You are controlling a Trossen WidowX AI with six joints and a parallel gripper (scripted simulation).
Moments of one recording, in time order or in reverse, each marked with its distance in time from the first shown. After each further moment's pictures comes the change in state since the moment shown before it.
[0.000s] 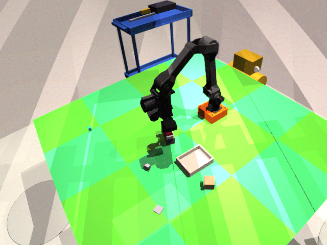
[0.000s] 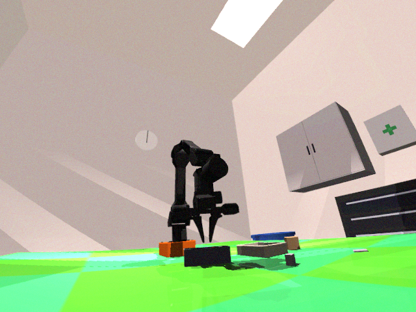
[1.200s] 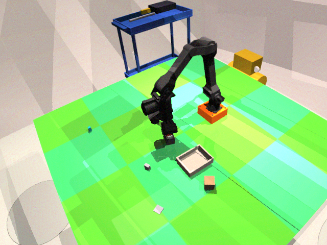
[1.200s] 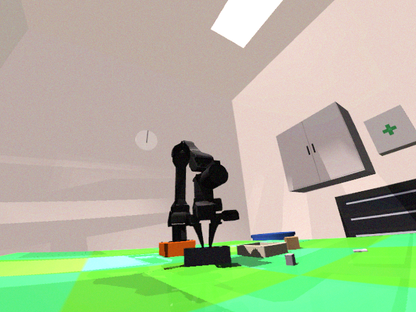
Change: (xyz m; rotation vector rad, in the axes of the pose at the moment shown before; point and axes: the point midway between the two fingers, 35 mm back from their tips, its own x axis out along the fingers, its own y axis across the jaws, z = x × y) arm 0.018 -0.002 -0.002 0.000 0.004 -0.001
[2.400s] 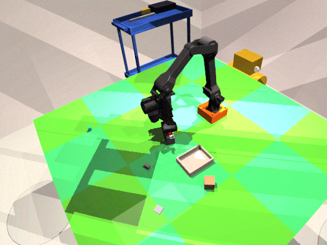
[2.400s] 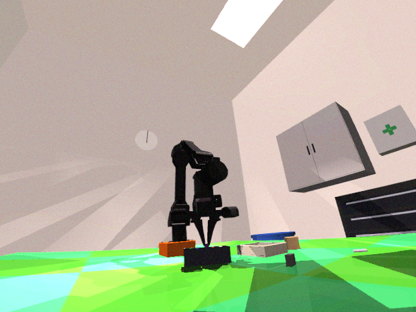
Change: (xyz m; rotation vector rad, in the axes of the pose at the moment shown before) arm -0.009 0.000 0.000 0.000 0.001 -0.001
